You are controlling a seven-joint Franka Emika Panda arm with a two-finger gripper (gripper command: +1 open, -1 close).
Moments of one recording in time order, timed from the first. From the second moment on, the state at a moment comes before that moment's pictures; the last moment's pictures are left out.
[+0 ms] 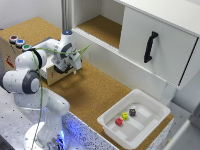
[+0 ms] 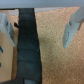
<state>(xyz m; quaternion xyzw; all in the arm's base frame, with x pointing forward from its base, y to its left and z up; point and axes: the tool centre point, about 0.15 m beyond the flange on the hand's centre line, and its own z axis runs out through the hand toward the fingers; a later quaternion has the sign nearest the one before) 0.323 0.149 0.315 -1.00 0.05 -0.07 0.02</state>
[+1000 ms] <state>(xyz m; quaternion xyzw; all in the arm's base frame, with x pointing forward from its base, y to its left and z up) 0.338 0.180 0.308 -1.00 -0.03 -0.07 0.04</state>
